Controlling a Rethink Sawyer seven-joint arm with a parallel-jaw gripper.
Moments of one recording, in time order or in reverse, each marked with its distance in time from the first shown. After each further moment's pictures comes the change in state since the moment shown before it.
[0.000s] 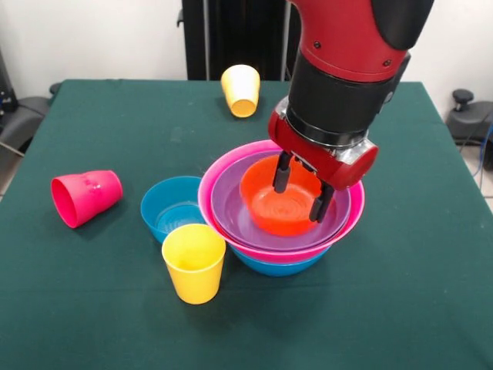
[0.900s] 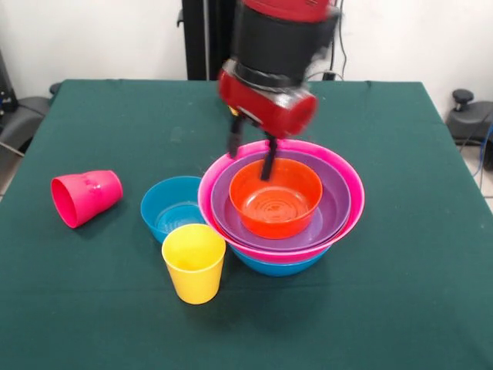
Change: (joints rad) arm -0.104 -0.272 0.136 0.480 -0.121 -0.393 -0.050
